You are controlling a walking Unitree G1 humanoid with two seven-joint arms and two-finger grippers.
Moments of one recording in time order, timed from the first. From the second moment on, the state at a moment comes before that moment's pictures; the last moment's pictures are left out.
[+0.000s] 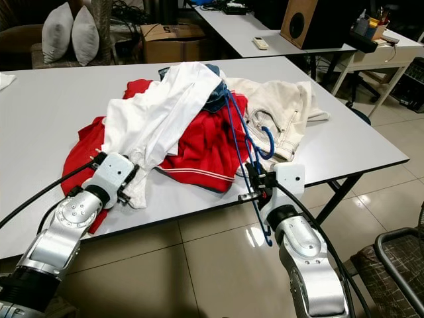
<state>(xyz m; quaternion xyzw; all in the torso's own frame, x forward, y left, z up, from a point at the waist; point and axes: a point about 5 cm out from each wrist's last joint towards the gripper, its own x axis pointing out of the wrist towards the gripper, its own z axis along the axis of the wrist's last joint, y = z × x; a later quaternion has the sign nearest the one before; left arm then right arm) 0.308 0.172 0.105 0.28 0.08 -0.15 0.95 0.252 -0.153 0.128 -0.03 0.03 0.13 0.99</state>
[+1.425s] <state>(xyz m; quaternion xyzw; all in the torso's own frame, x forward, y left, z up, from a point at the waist) 0.320 0.181 0.254 -0.10 -0.23 -0.21 0.94 0.209 -0.172 0.146 0.02 0.02 0.38 0.92</state>
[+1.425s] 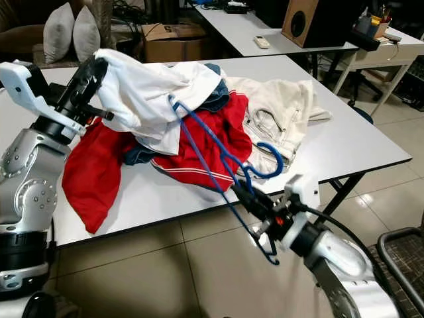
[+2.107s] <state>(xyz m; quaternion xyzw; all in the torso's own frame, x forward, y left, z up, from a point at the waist) 0.305 0.152 0.264 -0.12 -0.18 -0.36 0.91 0.241 -0.155 0.136 -0.02 0.06 0.38 0.92</state>
